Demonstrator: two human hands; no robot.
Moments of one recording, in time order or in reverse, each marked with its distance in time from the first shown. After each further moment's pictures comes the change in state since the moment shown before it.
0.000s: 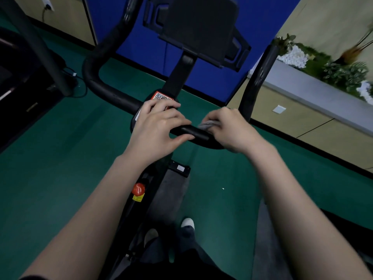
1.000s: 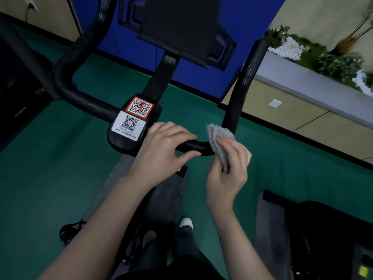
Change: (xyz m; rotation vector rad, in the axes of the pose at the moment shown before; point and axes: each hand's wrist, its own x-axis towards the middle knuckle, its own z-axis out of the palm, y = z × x) left_hand 0.007 0.039 0.029 -0.163 -0.120 -0.063; right_hand -0.051 0.024 0.096 0.508 1.092 0.065
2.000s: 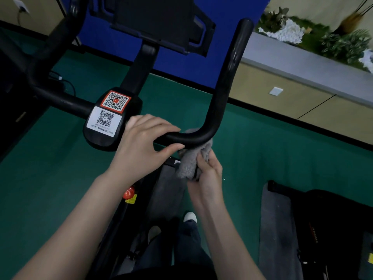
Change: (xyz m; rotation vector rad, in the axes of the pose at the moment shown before) left_hand 0.002 0.006 0.000 0.006 0.003 -0.021; right_hand -0.010 0.004 -0.002 1.153 -0.193 1.098
